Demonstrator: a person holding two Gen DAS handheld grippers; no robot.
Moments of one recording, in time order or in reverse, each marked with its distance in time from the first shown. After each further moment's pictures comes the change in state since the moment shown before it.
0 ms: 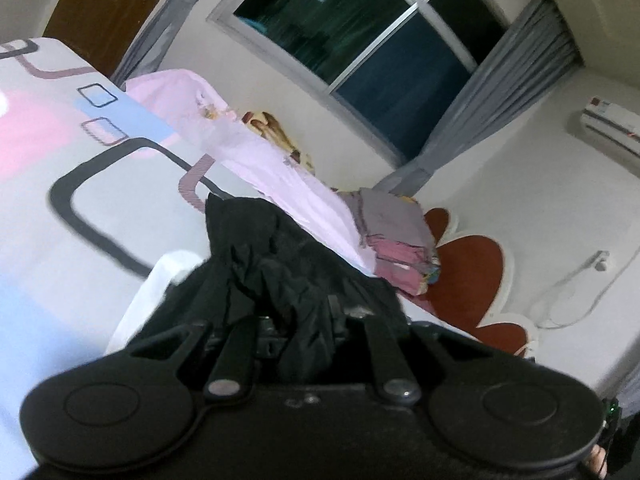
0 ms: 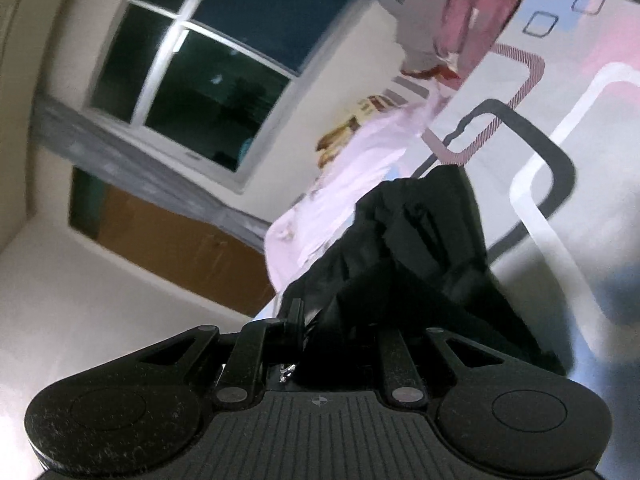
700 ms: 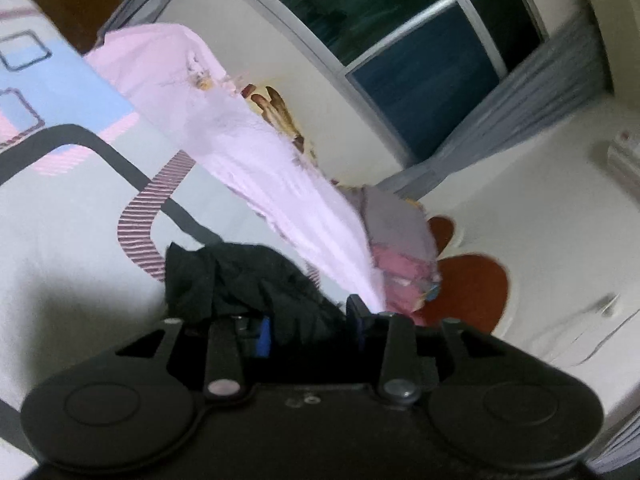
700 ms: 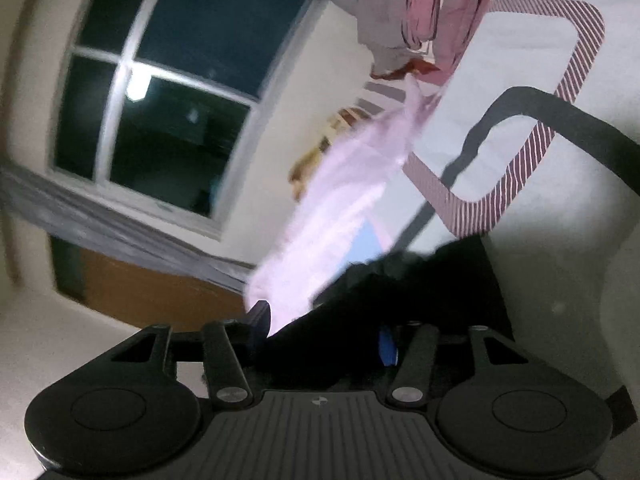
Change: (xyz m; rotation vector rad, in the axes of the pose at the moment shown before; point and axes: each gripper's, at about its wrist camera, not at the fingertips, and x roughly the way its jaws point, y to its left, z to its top) left arm 0.183 0.069 0.096 -0.140 0.067 -0.090; right arm 0.139 -0.101 0.097 0.185 -0.099 0.096
